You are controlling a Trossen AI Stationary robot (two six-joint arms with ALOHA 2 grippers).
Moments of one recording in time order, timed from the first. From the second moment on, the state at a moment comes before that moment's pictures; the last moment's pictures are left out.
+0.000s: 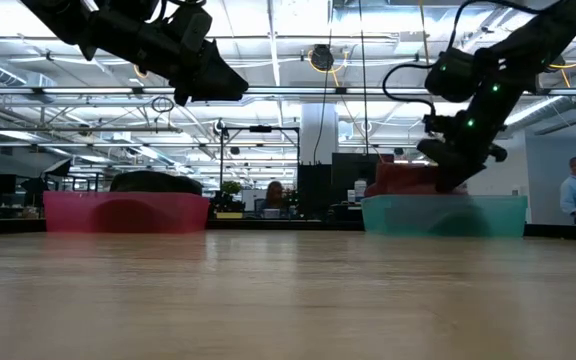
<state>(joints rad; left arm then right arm) 0.17 1.20 0.64 0.29 -0.16 -0.06 -0.66 1.14 0.55 -0.32 0.33 0.25</state>
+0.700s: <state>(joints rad) 0.17 1.20 0.64 0.29 -0.16 -0.06 -0.68 1.12 0.44 -0.08 0.10 0.13</state>
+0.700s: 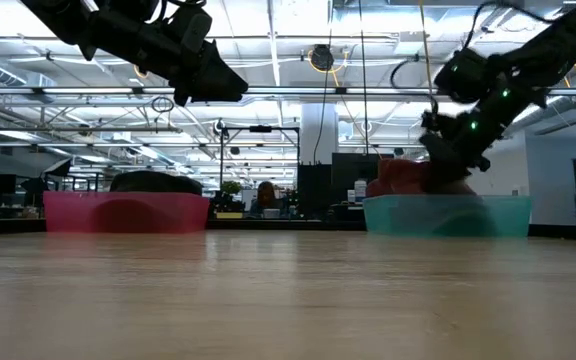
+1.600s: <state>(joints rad) 0.17 1.20 0.64 0.29 -0.16 -0.08 -0.83 0.84 0.41 -0.29 0.60 0.24</state>
